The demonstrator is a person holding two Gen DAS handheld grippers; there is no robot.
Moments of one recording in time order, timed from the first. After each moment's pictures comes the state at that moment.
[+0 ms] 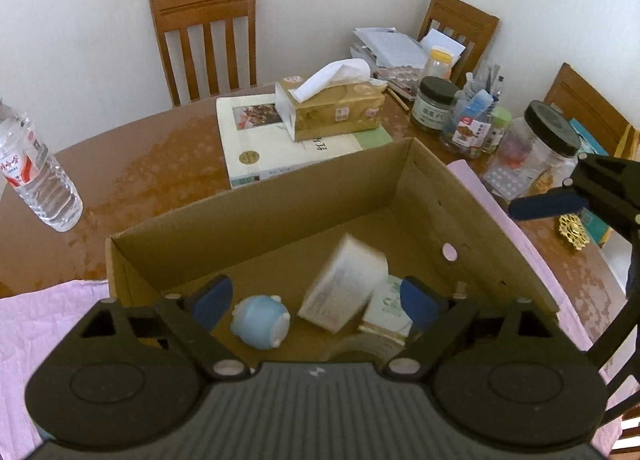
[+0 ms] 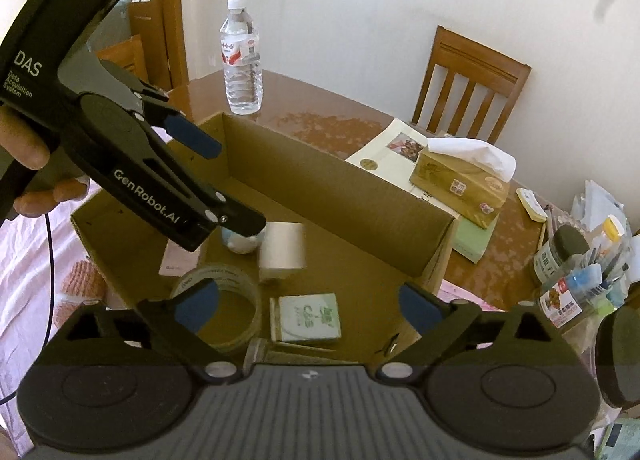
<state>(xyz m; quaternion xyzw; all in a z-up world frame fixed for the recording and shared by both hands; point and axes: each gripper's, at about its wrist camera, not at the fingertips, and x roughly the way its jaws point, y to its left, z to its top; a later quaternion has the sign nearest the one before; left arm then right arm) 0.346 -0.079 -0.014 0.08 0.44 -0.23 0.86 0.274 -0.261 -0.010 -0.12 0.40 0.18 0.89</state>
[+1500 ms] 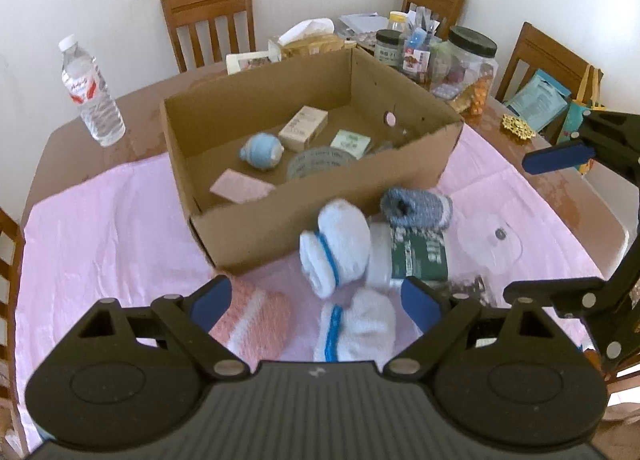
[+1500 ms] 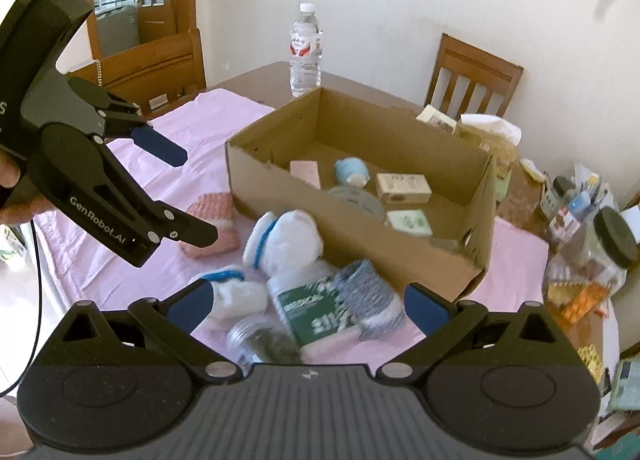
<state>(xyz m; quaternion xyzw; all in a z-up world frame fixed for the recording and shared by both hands) 0.144 -0.016 -0.017 0.11 0.43 -0.23 0.87 0.091 -0.195 -0.002 -0.11 0.39 0.18 0.90</state>
